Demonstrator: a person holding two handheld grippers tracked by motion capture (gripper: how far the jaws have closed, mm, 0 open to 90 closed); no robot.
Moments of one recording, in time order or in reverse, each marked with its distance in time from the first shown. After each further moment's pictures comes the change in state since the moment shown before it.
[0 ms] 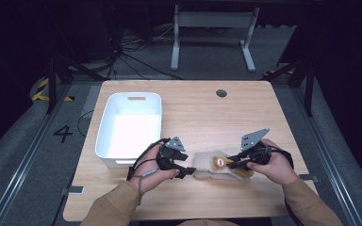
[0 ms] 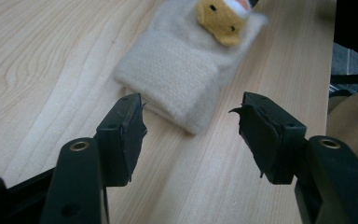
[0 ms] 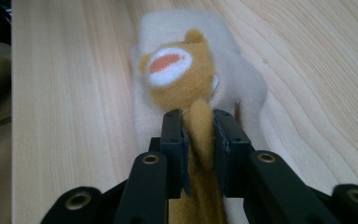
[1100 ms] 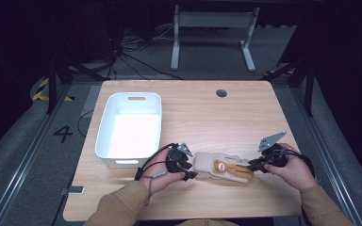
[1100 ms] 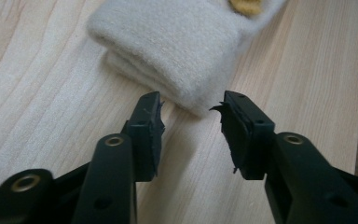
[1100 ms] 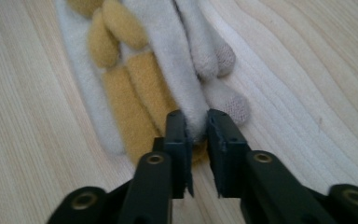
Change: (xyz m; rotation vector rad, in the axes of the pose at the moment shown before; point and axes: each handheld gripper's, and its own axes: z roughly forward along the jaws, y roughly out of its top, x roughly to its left) left arm 0.004 -0.005 0.036 0.137 -0.010 -0.014; right arm -0.013 -0.053 -0.025 0.135 -0.114 0.192
